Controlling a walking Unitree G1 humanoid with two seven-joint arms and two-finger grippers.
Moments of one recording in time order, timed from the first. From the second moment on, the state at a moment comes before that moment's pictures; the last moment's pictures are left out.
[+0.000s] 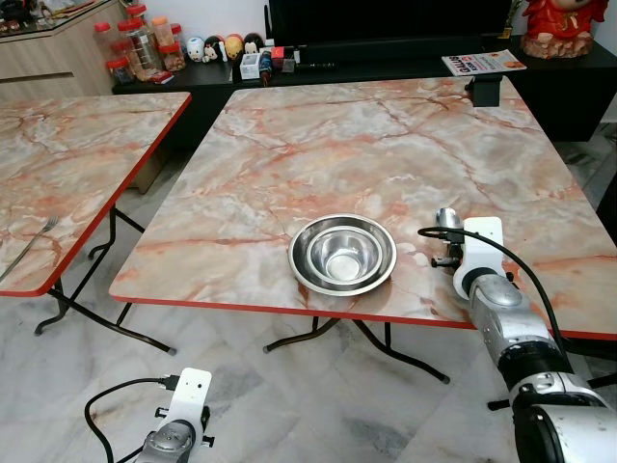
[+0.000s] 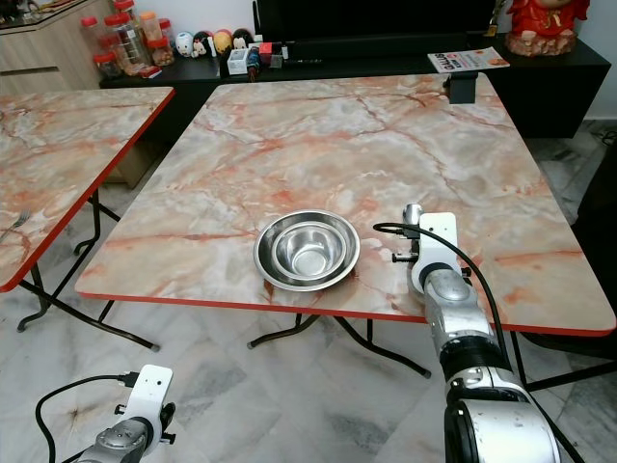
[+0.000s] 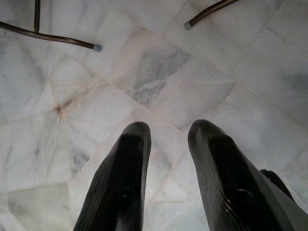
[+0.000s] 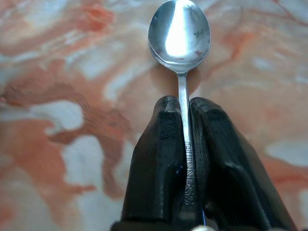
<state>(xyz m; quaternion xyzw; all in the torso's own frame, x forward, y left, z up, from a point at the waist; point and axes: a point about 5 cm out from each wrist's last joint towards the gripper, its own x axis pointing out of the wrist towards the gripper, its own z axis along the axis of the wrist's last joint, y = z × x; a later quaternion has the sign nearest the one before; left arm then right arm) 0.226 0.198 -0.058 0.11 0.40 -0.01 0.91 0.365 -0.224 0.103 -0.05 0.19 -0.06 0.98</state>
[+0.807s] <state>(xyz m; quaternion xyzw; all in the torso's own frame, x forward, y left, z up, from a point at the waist) 0.228 0.199 -0.057 0.11 0.39 -0.01 0.91 0.363 -0.191 0.116 -0.03 0.19 -0.07 0.98</state>
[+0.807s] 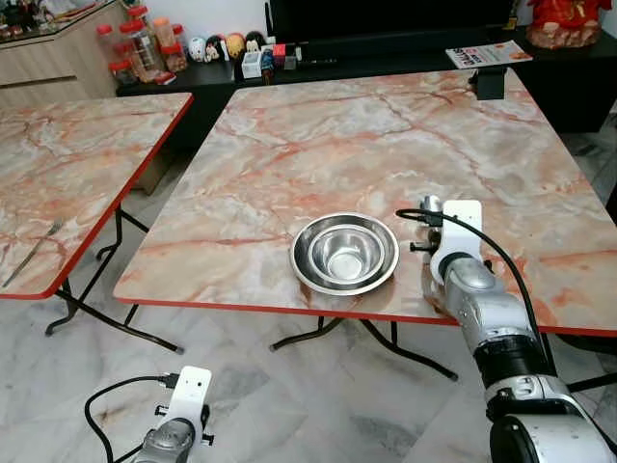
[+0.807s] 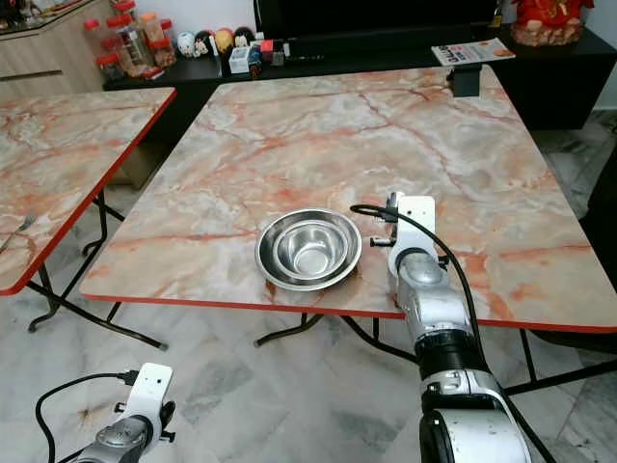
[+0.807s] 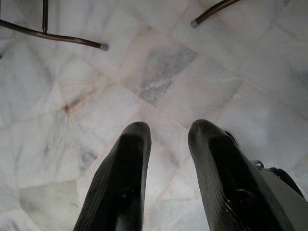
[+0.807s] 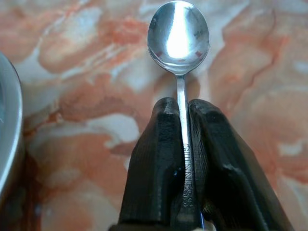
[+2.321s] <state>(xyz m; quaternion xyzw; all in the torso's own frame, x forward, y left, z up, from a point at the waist) 0.231 0.198 -0.055 0.12 0.39 0.00 0.91 0.344 -0.183 0.105 -0.03 0.22 -0.06 0.97</state>
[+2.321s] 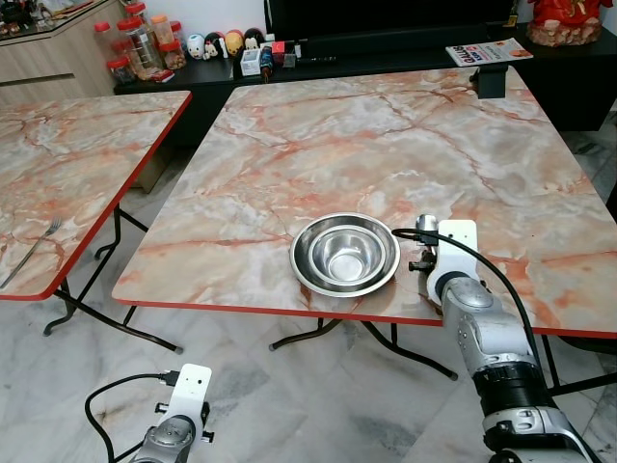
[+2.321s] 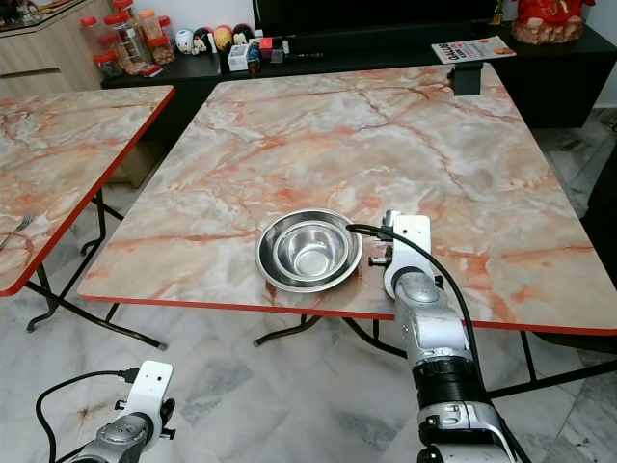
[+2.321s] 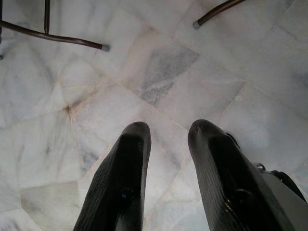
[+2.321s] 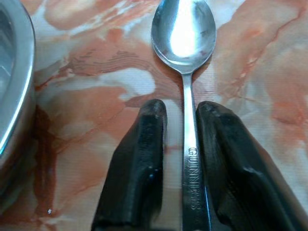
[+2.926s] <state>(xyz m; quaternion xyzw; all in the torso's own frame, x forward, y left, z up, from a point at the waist) 0.231 0.198 -0.055 0.12 0.39 0.00 0.91 0.351 -0.191 0.145 -0.06 0.06 -0.09 0.99</state>
